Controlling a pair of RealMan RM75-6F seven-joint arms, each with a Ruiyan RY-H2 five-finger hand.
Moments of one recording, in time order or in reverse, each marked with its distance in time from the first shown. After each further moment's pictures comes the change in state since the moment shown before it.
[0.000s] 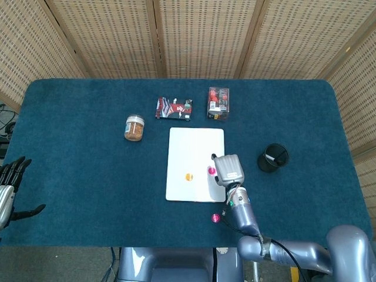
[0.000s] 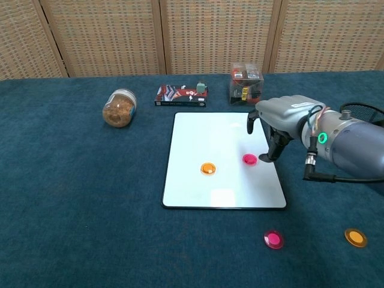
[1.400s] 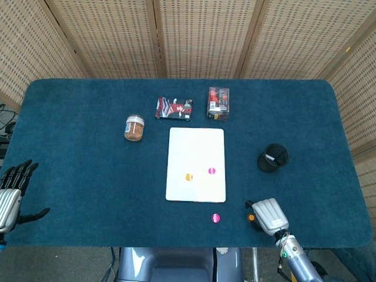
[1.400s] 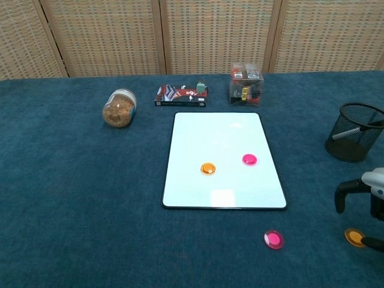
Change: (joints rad) left arm 0.008 -0.025 0.017 -0.010 0.033 0.018 0.071; right arm -0.407 0.305 -0.404 -0.115 -0.639 0.022 0.440
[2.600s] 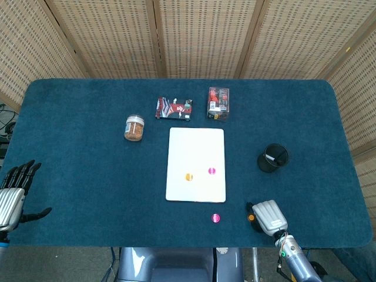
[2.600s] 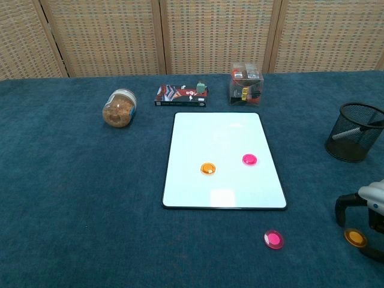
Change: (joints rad) left arm -0.013 -0.014 -0.004 0.001 -0.028 -0.027 0.032; right arm -0.051 -0.056 0.053 0.117 -0.023 -0.094 0.013
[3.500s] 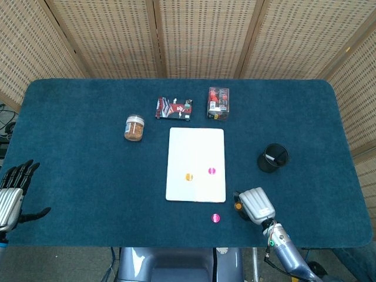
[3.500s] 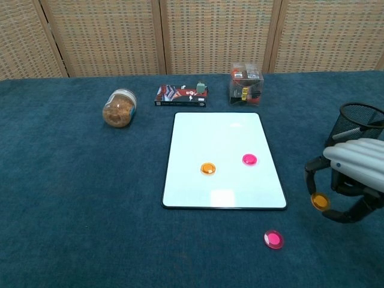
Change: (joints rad) left arm 0.003 0.006 0.001 -0.001 0.003 0.007 -0.014; right arm 0.067 0.003 0.134 -0.124 0.027 -0.033 -0.080
